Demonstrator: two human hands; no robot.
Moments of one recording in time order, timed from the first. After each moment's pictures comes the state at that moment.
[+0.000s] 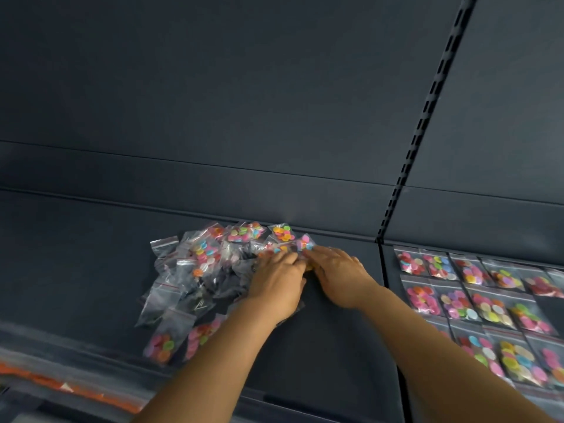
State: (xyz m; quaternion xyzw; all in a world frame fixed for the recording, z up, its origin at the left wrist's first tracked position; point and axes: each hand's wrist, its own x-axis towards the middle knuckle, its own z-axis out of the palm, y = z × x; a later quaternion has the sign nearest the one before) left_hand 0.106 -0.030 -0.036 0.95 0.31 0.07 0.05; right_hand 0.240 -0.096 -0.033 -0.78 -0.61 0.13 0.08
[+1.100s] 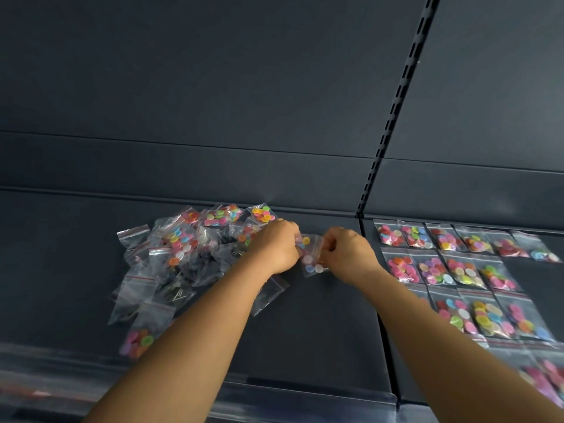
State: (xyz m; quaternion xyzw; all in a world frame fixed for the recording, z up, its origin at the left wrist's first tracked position) left_hand 0.143 -0.010 -0.024 0.91 0.36 0.06 0.20; right_hand 0.246 -0.116 -0.026 -0.87 -0.40 0.15 0.24
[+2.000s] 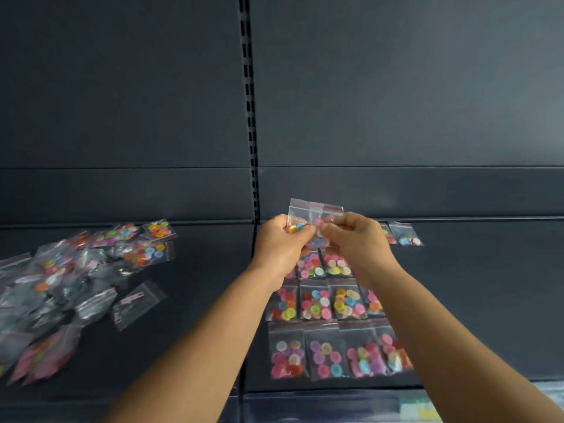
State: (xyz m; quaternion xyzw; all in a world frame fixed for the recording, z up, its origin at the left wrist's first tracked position) left_hand 0.280 -0.175 0.005 0.67 0.34 0.26 0.60; right_hand 0.371 -0.272 0.013 -0.72 -0.24 0.22 0.61
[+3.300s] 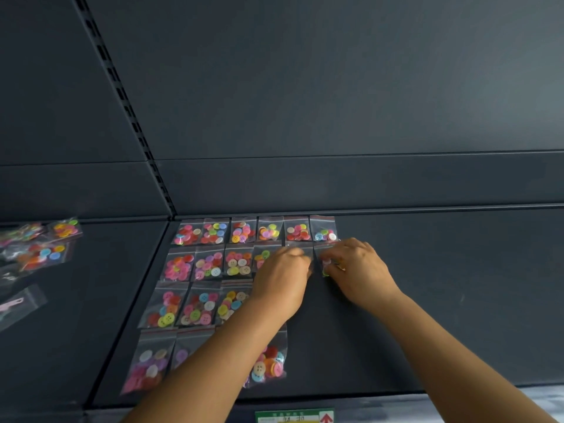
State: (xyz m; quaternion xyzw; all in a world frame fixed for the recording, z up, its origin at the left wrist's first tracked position) left_hand 0.396 -0.300 -0.043 0.96 0.21 0.11 0.11; right_hand 0.505 -0.407 -0.038 -0.86 -0.45 0.06 0.23
